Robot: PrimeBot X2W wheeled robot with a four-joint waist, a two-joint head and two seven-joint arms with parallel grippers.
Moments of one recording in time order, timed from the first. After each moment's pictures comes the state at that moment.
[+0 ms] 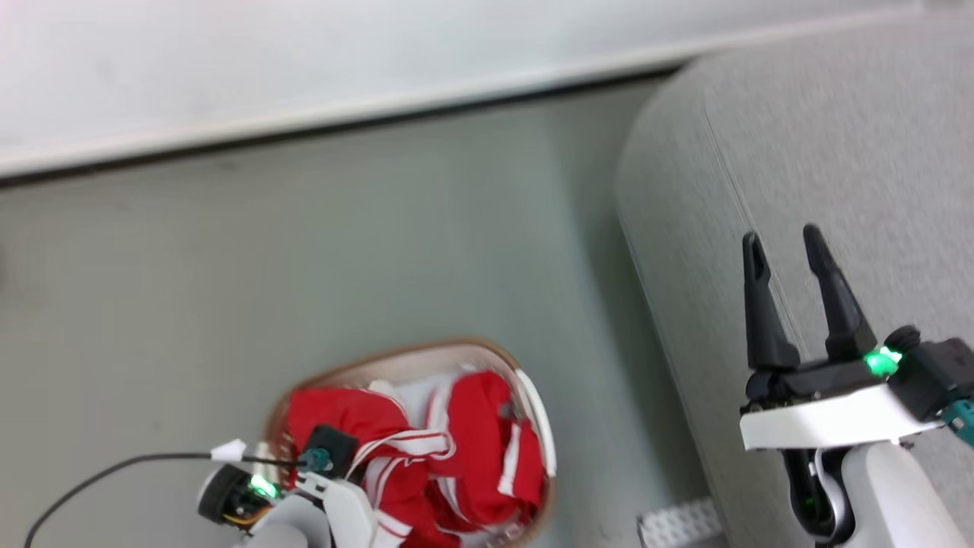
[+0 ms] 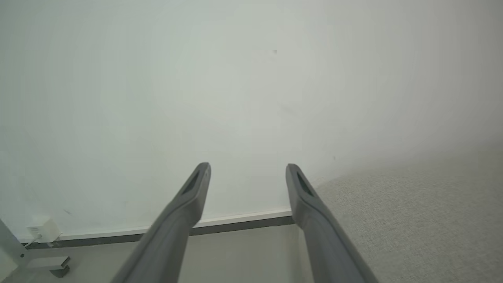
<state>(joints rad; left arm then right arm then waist) -0.62 0.09 -0.42 1.26 0.03 -0.12 -0.25 -0.37 -0.05 0.15 0.16 0.39 0.13 -0.26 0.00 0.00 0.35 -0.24</state>
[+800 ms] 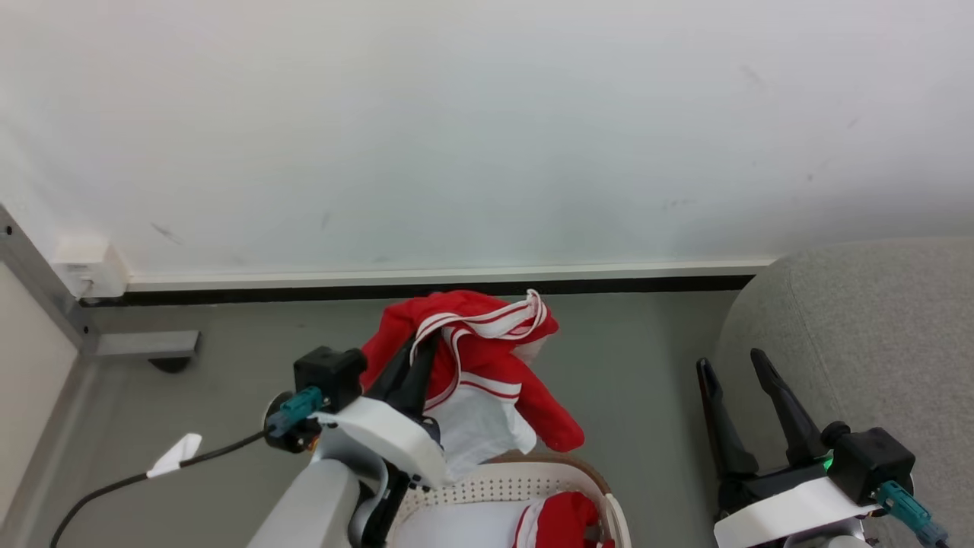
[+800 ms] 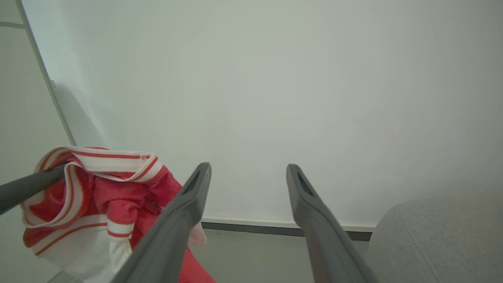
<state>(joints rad) -0.47 0.05 -0.37 0.60 -0.35 -0.13 -0.26 -0.20 -0.06 0.22 0.26 0.36 0.13 -0.26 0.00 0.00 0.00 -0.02</state>
